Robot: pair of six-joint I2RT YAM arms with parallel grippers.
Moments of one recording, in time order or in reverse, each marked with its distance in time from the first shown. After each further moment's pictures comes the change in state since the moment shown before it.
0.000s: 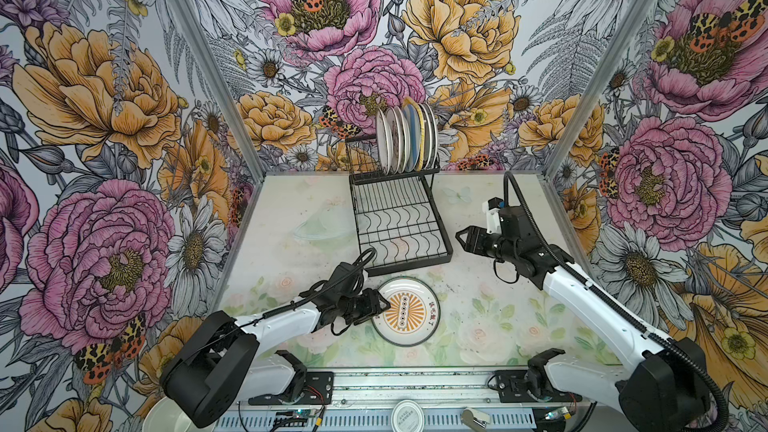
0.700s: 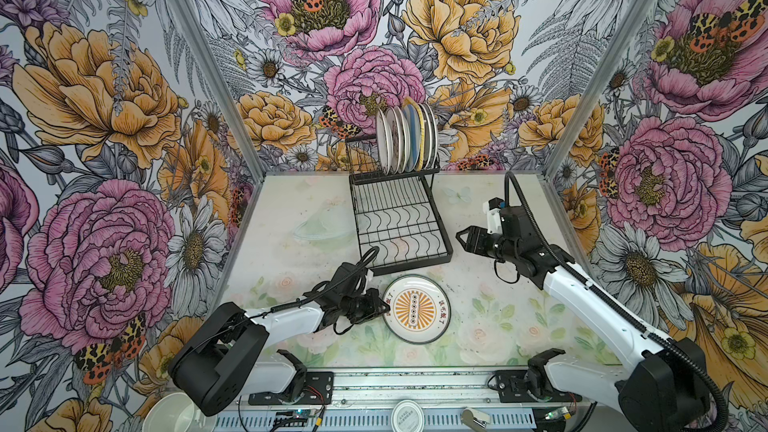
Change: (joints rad) left arm -0.014 0.038 -0.013 0.115 0.061 -0.009; right arm -0.006 0.000 -0.008 0.001 -0.017 0.003
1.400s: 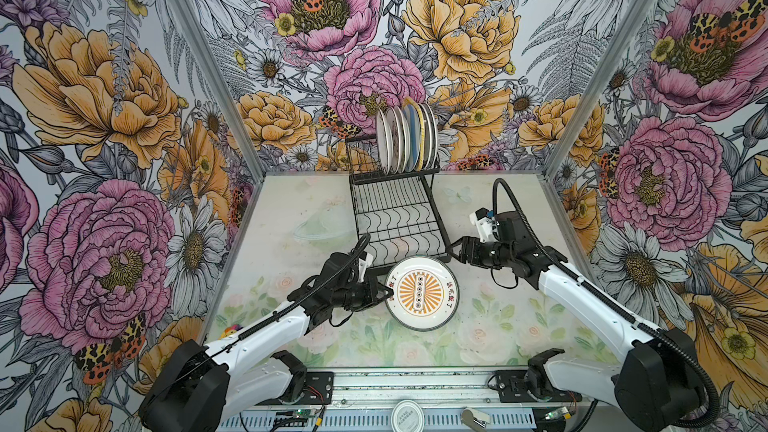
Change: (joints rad) left arm 0.037 -0.236 0.082 -0.107 0.051 0.003; right arm -0.006 0.038 -0.041 0.000 -0.298 0.003
